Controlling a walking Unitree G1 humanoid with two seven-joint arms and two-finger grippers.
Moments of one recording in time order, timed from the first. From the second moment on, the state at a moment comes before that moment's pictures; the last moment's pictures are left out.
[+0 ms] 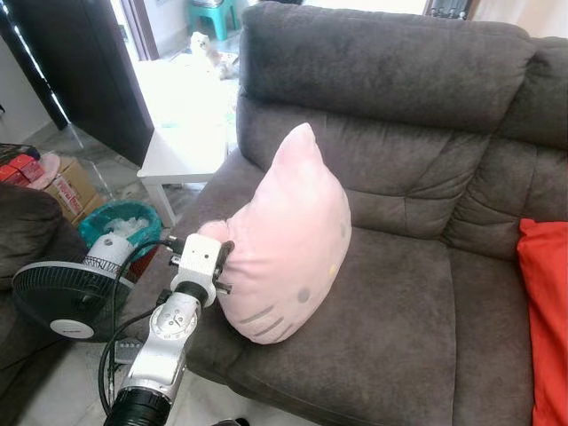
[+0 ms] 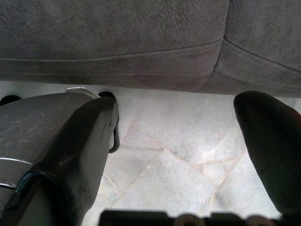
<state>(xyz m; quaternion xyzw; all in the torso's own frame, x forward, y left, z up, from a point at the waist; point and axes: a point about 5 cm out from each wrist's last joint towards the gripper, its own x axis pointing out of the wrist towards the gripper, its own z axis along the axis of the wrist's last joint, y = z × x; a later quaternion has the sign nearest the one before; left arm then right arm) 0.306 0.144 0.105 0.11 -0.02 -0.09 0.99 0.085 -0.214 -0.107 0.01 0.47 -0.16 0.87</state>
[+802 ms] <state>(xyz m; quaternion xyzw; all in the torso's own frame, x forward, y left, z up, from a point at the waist) 0.276 0.142 0.115 0.24 -0.09 -0.13 0.96 0.085 -0.215 -0.107 0.01 0.47 -0.16 0.87</state>
